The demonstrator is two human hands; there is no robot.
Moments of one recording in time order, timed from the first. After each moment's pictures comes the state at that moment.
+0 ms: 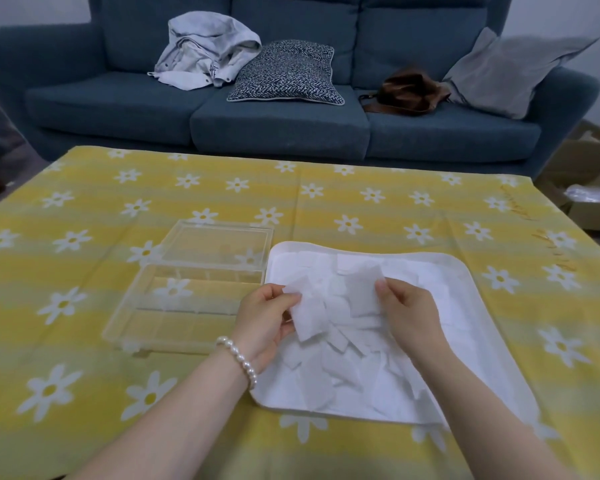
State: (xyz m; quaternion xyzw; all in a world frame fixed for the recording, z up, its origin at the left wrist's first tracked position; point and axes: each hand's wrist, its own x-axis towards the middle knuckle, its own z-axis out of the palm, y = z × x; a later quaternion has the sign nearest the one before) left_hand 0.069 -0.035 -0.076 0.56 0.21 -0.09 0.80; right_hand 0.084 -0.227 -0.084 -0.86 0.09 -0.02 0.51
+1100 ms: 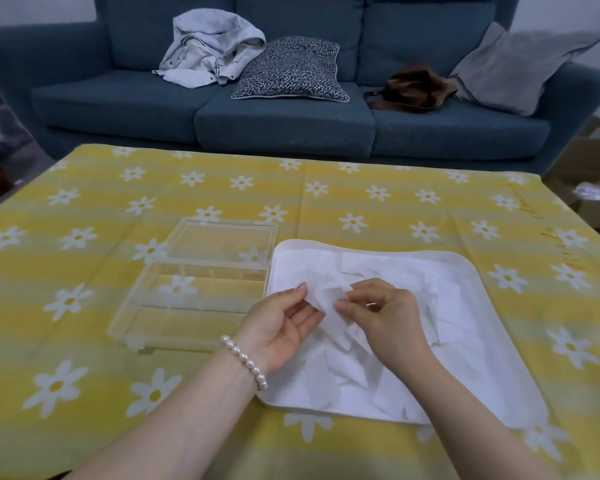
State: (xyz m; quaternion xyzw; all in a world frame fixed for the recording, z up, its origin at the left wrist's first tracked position) left_hand 0.068 -0.039 -0.067 0.36 0.23 -0.18 0.89; right_hand 0.065 -0.188 -0.064 -0.82 -0.02 -0.04 0.57
